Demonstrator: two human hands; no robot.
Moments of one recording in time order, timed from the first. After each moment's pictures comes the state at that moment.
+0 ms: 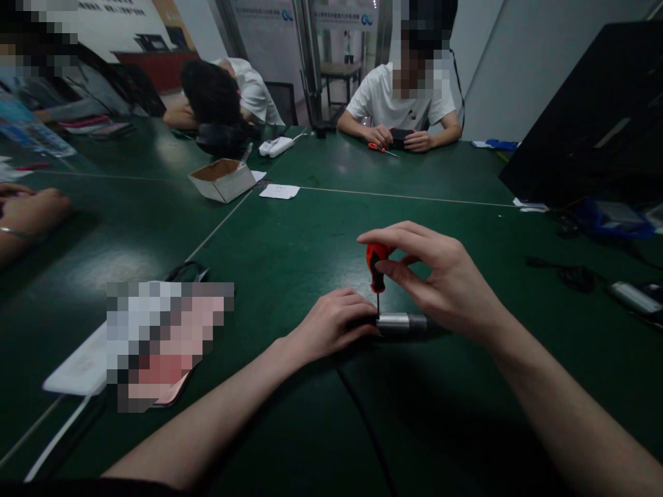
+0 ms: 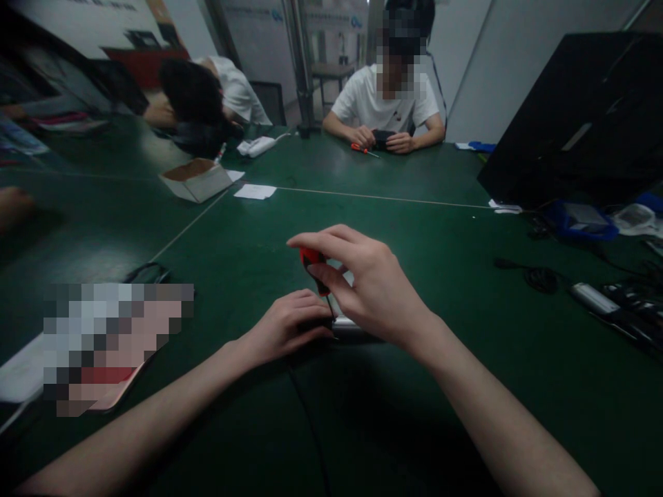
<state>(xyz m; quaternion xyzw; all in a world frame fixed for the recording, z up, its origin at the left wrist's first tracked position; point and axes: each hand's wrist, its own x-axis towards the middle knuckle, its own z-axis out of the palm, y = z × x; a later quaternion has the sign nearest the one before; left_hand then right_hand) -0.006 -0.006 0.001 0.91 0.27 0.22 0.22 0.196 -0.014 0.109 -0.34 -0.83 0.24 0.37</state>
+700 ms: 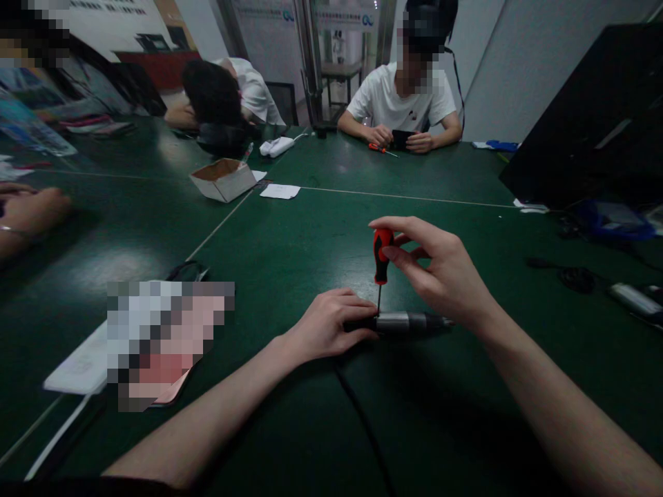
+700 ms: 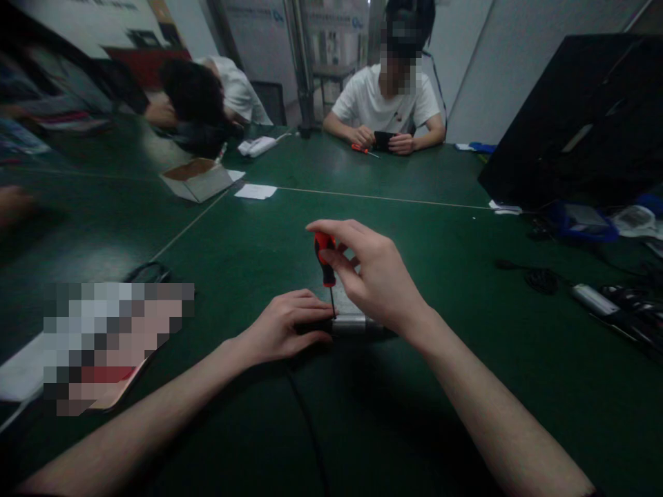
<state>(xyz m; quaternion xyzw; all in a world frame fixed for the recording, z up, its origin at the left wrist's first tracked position) -0.007 -0.005 0.004 0.92 0.27 0.21 0.20 0.197 -0.003 0.098 -0.38 -0.80 0.21 0.41</state>
